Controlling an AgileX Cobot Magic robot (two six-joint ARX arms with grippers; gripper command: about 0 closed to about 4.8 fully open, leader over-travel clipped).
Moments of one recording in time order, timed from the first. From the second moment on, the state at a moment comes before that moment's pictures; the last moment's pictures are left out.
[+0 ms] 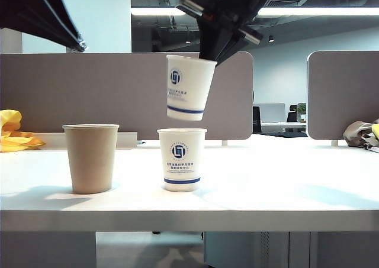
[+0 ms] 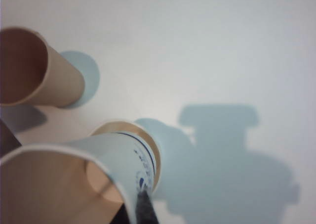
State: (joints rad) left arm -0.30 1.10 0.96 -0.61 0.48 -0.27; right arm 0.57 1.83 1.78 -0.93 -0.21 -0.12
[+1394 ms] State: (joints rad) left arm -0.30 1.10 0.96 -0.70 0.45 -0.24; right arm 0.58 1.97 1.78 -1.02 -0.16 -0.11
